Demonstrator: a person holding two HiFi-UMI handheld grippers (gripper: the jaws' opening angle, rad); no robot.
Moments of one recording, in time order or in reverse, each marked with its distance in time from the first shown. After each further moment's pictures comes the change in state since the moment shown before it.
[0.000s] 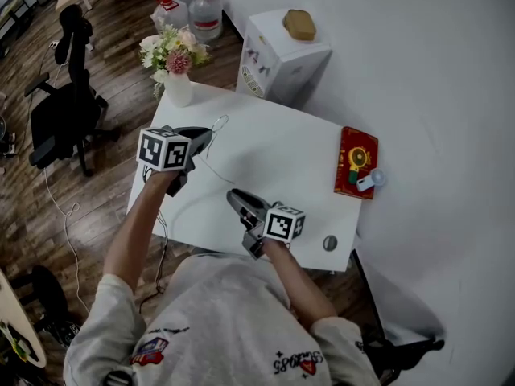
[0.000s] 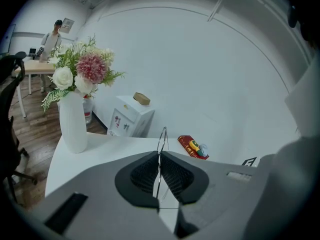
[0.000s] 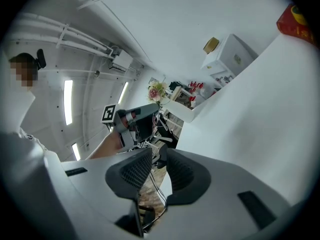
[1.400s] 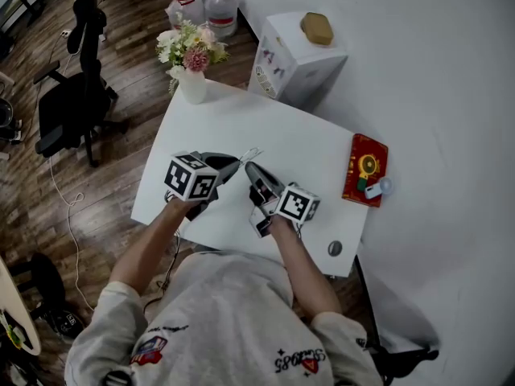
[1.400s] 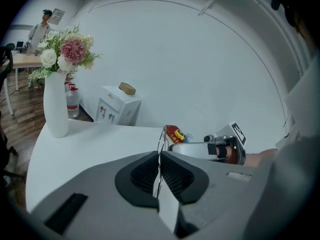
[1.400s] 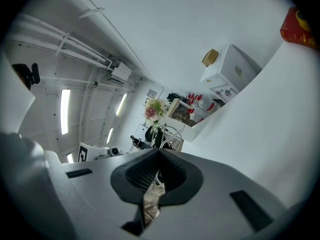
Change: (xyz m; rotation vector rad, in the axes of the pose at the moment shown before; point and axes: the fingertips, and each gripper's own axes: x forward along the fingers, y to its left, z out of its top) left arm 0.007 -0.060 -0.054 0.038 0.060 -0.117; right arm 0.029 0.002 0.080 0.008 -0.153 -0.014
